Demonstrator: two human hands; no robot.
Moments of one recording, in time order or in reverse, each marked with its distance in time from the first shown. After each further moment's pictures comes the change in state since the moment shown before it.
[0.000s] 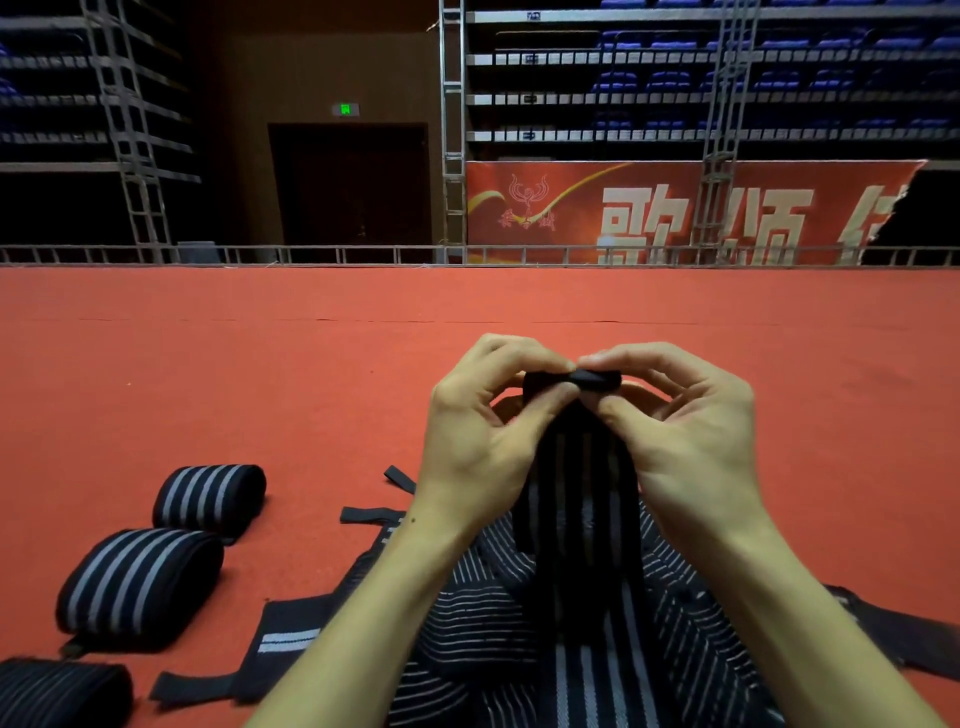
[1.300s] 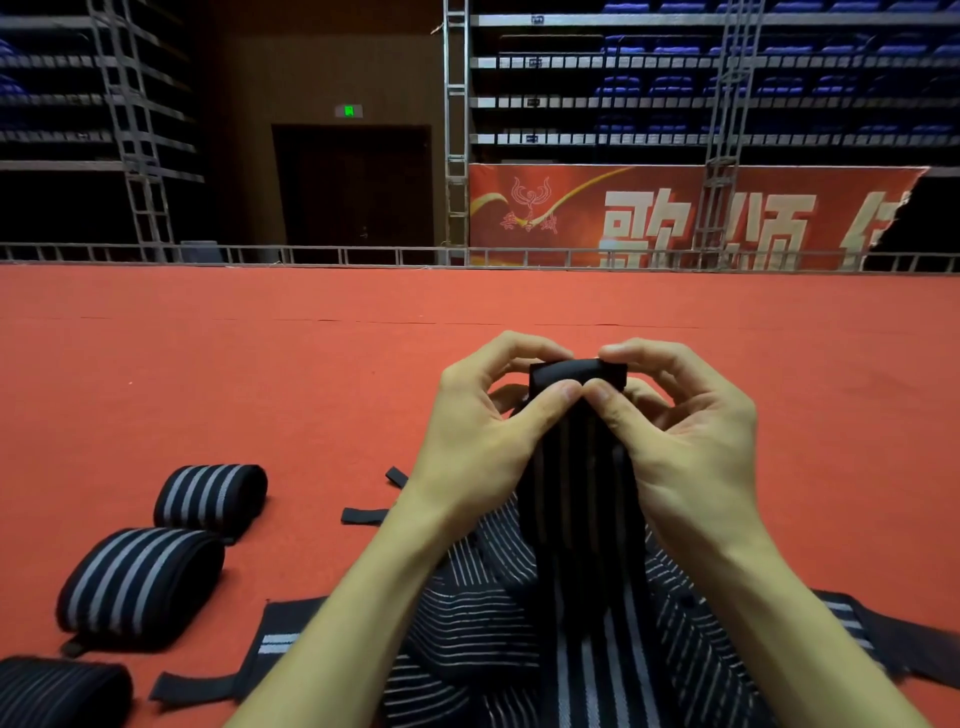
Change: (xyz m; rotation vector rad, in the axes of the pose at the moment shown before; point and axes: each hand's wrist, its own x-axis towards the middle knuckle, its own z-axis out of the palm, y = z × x) left_hand 0.004 0.011 -0.006 -0.154 -0.125 -0.278; right_hand -0.004 0.008 0.003 0.106 0.025 -0.009
